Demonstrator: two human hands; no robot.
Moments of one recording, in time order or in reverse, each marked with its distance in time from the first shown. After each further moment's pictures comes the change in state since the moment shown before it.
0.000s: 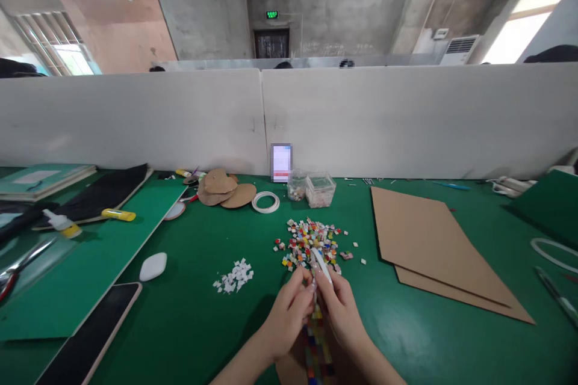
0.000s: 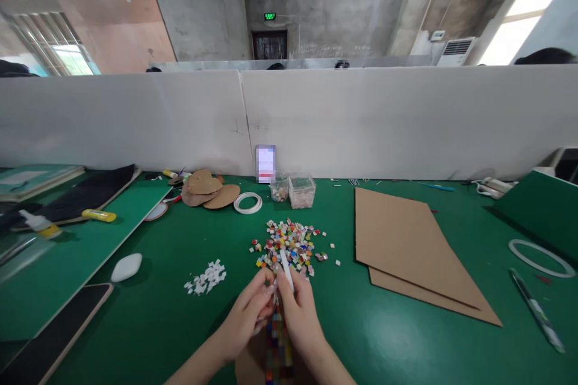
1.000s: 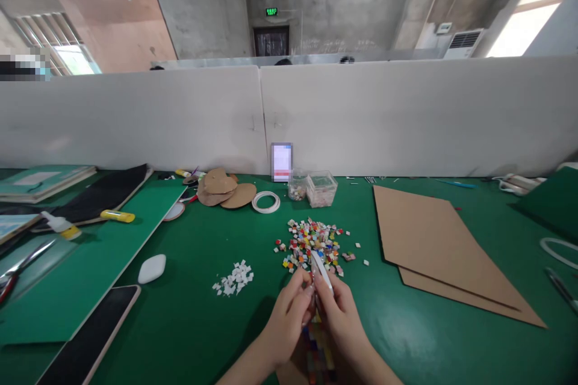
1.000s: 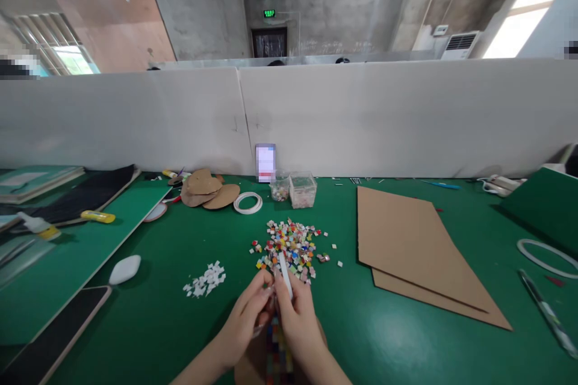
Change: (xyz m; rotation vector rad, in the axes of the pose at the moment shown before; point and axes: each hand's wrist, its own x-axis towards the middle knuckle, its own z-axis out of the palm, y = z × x) left_hand 0.000 -0.002 0.000 0.074 0.077 0.068; right_hand -0.002 -0.006 0.002 -0.048 -0.092 -0.037
